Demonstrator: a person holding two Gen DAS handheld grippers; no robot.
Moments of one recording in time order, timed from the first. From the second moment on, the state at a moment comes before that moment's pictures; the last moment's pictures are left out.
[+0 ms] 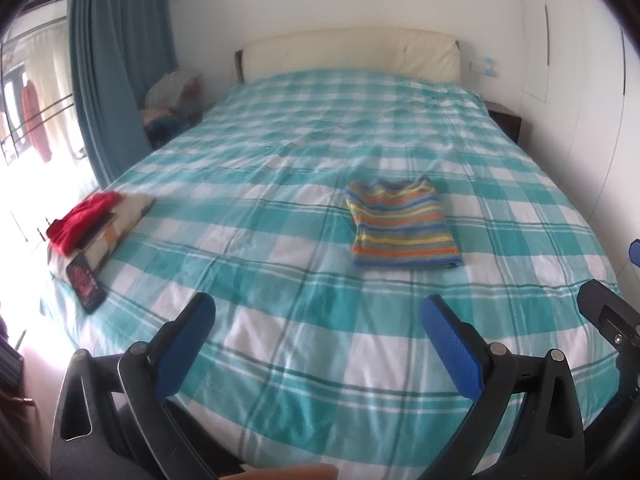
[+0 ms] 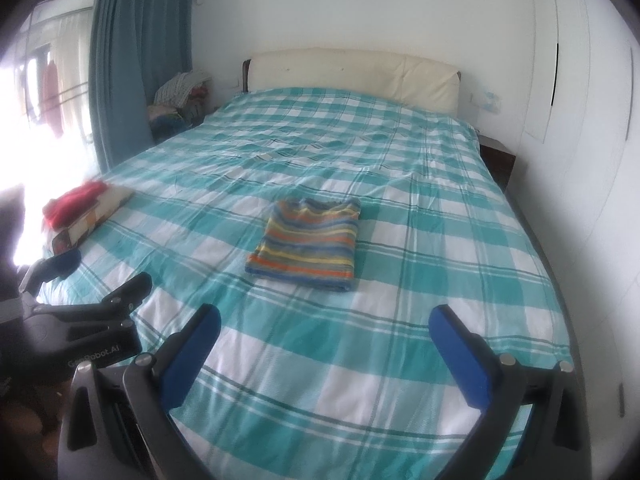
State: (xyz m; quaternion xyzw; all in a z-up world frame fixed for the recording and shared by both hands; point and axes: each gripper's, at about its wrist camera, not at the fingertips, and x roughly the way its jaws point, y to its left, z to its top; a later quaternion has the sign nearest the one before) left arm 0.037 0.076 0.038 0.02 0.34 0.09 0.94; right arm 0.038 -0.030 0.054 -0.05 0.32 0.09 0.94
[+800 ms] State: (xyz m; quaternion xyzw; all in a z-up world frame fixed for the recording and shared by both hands) left arm 0.040 0.075 0.040 0.03 0.34 0.11 0.93; right arm 0.037 -0.028 0.057 -0.05 0.32 0.08 0.94
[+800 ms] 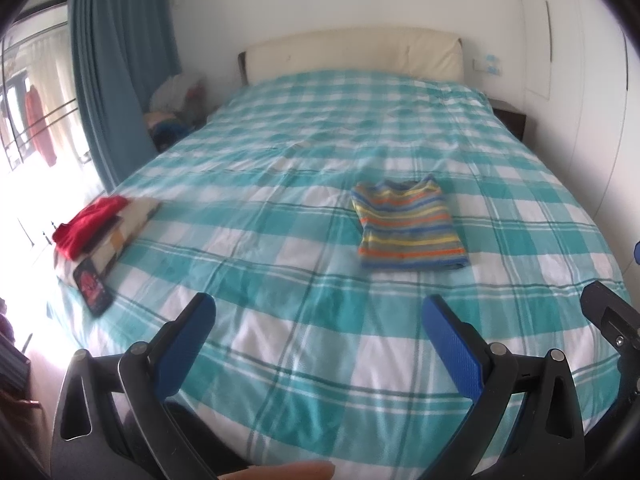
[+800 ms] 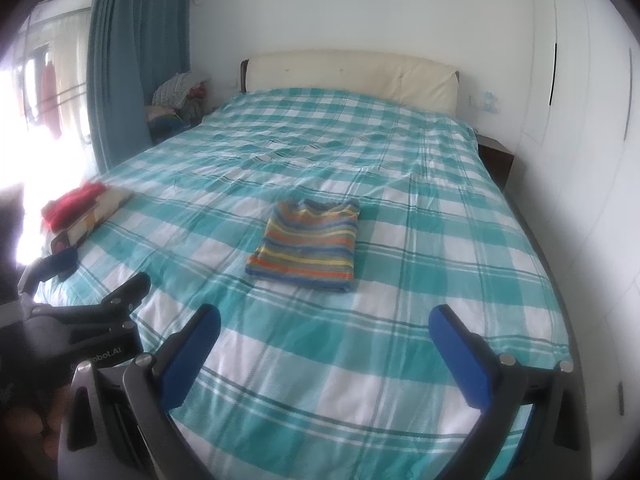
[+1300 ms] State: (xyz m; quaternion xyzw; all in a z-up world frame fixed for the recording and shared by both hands) left arm 0.041 0.074 0.040 0.02 0.34 0.10 0.93; right arm 0.038 -0.027 0.055 -0.05 0.32 0.09 0.94
